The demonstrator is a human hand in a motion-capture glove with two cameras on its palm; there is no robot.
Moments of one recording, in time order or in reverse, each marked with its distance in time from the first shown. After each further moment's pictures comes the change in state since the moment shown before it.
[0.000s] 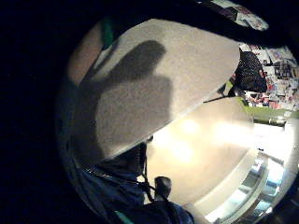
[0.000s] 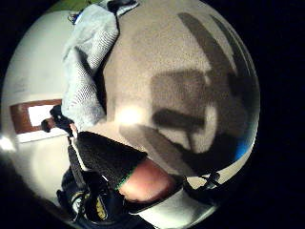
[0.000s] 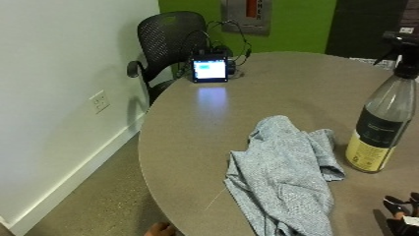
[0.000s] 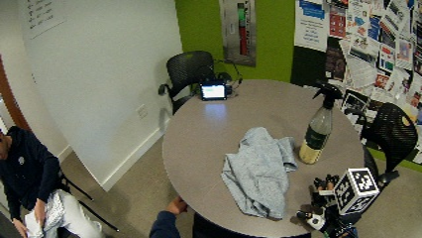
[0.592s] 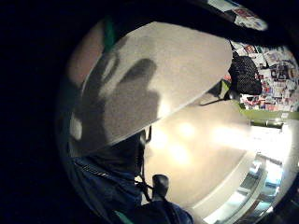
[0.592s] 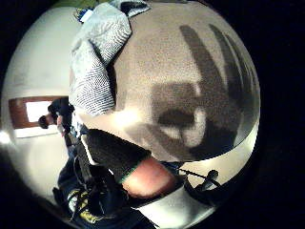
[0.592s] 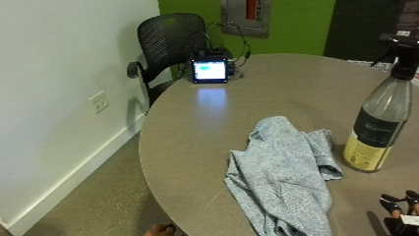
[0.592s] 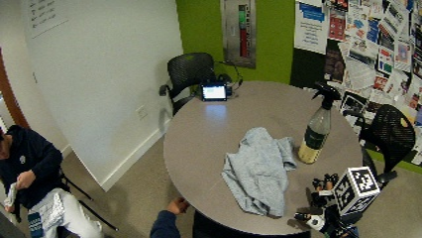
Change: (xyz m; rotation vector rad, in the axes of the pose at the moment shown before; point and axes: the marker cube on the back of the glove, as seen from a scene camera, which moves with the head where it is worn) arm -0.005 0.001 -0.008 0.025 0.026 -0.033
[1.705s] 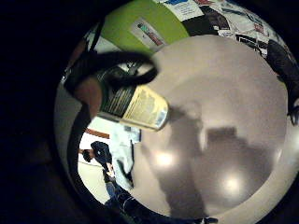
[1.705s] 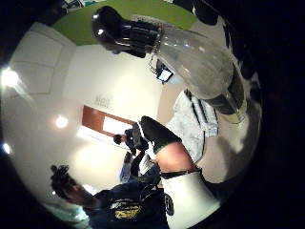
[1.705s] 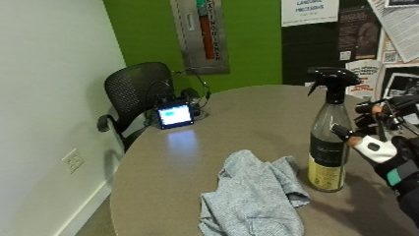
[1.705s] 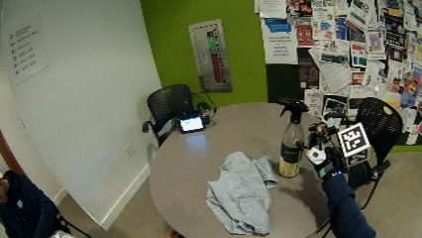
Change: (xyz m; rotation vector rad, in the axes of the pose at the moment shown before) arm -0.023 -0.157 -0.061 0.248 -0.869 -0.094
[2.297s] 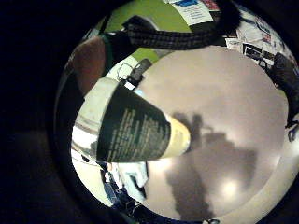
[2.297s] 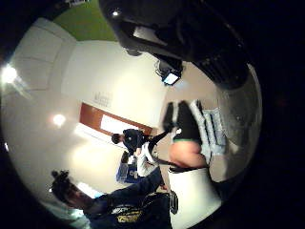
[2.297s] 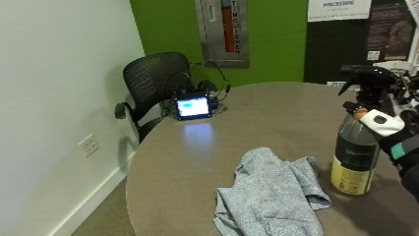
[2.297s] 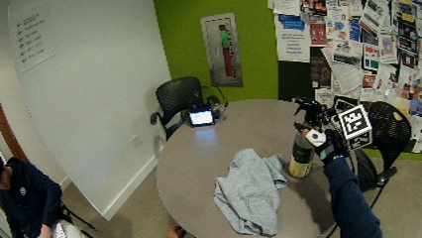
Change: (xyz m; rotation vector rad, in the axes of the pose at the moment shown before) arm -0.035 -0.032 -0.020 0.056 0.030 -0.009
